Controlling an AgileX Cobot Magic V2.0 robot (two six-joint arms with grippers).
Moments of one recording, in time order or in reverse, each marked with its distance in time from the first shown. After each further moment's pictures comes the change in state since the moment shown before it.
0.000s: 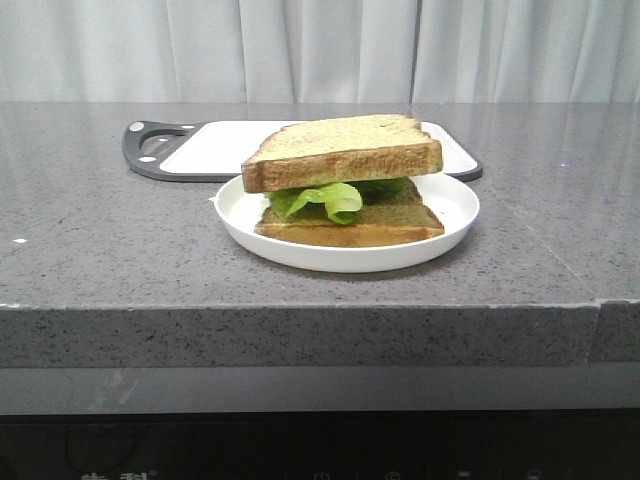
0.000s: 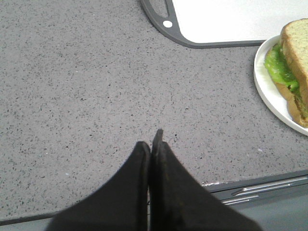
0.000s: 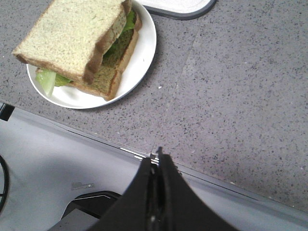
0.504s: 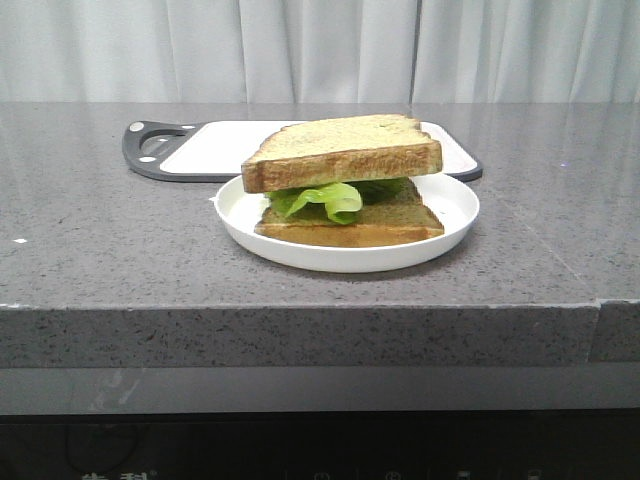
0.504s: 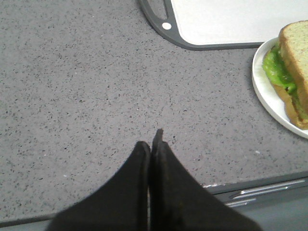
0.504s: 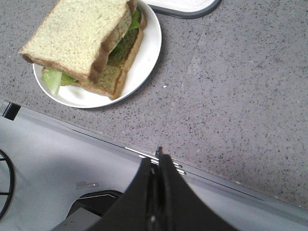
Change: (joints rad) left arm 0.014 -0.029 0.010 -0.005 -0.019 0.000; right arm 0.000 0.000 0.000 0.013 0.004 0.000
